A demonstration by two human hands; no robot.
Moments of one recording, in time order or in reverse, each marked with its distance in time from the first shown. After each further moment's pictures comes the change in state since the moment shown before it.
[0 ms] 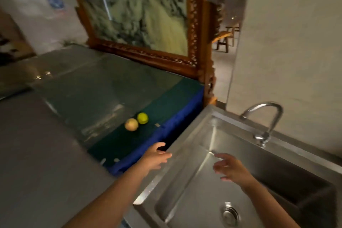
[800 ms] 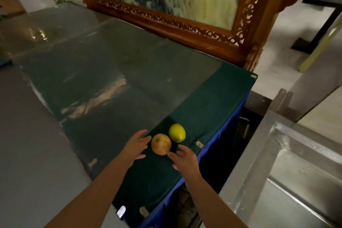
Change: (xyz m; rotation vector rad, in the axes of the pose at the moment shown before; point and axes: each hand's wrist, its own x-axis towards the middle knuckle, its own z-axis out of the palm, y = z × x) left_hand 0.252 -0.042 -0.246 -0.189 0.225 -0.195; right_hand 0.273 -0.097 0.314 0.177 0.017 0.154
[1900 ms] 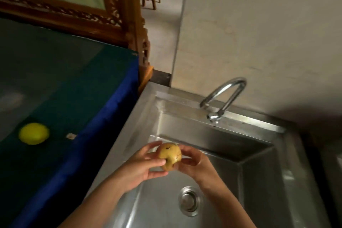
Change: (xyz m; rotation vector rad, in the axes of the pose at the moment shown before) left_hand -0.140 -0.040 0.310 -0.169 -0.942 0.003; right_hand -0.146 0.092 -0.330 0.168 0.146 -0.283
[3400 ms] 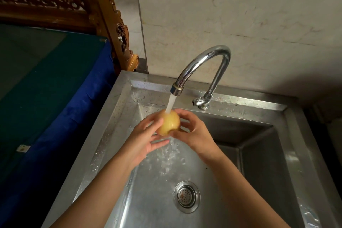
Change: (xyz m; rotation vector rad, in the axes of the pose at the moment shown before) left_hand 0.114 -0.002 0.050 0.075 0.012 0.115; right_hand 0.075 0.011 -0.081 -0.022 0.123 -0.157
